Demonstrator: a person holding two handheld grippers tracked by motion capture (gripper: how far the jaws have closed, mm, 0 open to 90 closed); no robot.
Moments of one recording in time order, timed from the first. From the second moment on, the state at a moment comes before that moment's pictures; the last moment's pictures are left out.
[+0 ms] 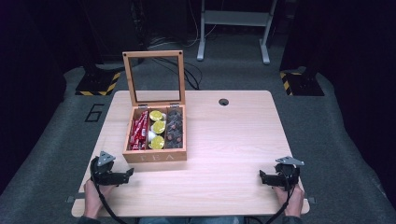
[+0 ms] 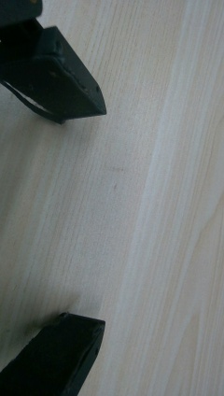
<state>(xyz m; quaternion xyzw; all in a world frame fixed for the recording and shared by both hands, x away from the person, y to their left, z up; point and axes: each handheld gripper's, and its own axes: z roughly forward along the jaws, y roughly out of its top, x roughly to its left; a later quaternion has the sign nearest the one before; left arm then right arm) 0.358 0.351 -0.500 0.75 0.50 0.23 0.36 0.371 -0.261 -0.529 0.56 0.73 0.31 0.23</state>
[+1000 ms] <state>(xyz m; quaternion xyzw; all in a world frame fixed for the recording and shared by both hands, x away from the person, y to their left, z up) 0.399 0.302 -0.431 0.76 0.44 0.23 0.42 0.370 -0.261 -0.529 0.56 0.73 0.31 0.23</state>
